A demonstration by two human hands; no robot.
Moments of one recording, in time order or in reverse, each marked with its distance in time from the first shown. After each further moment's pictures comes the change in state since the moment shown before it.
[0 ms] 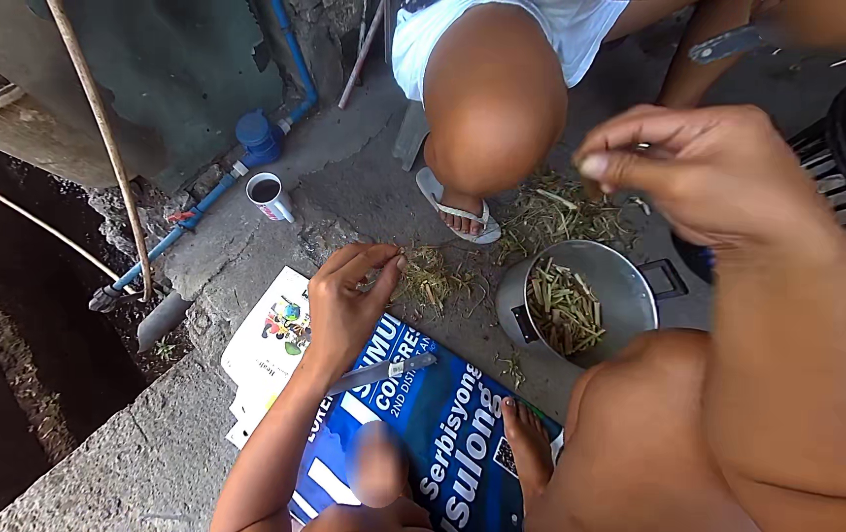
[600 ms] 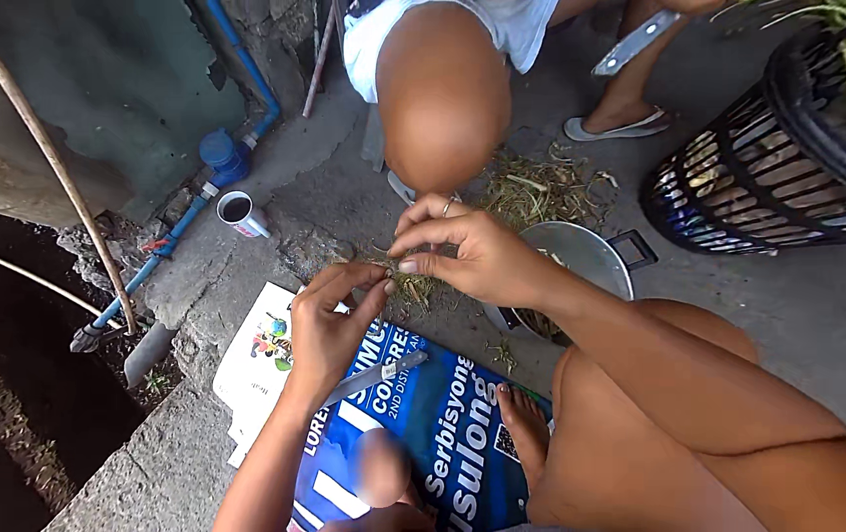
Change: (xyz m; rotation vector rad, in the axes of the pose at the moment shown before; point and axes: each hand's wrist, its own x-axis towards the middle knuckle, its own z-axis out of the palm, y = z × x) left_hand -0.001 0.013 0.004 -0.132 -0.121 -0.020; right_hand -0.021 -0.032 0.108 0.088 -0.188 -0.193
